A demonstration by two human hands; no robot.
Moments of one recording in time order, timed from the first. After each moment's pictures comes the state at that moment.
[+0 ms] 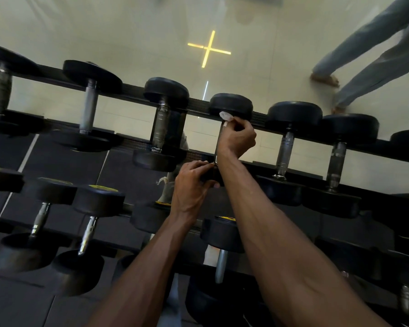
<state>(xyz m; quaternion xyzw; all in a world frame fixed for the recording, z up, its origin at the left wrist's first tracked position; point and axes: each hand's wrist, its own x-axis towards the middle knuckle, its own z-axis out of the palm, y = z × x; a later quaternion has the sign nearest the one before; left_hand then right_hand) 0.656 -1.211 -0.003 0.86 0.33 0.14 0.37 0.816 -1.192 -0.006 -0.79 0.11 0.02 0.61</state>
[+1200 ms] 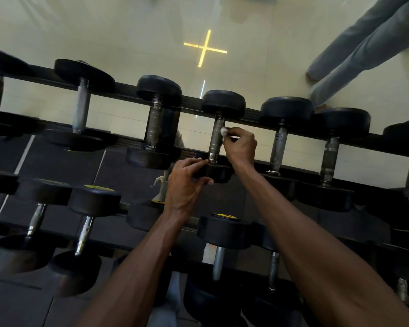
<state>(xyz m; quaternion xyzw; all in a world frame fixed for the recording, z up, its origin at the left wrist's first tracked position) 0.657 -1.212 -0.006 0.85 0.34 0.15 0.37 0.831 -1.259 -0.015 -0.86 -0.13 0.16 0.46</state>
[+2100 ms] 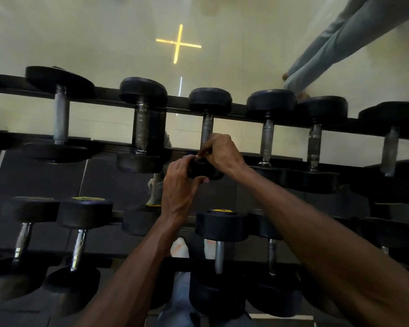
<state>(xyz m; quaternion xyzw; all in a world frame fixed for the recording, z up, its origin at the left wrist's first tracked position) 0.650 -1.209 -0.004 0.86 0.32 0.13 0.37 0.808 -1.264 0.011 -0.87 -0.38 0.23 0.23</state>
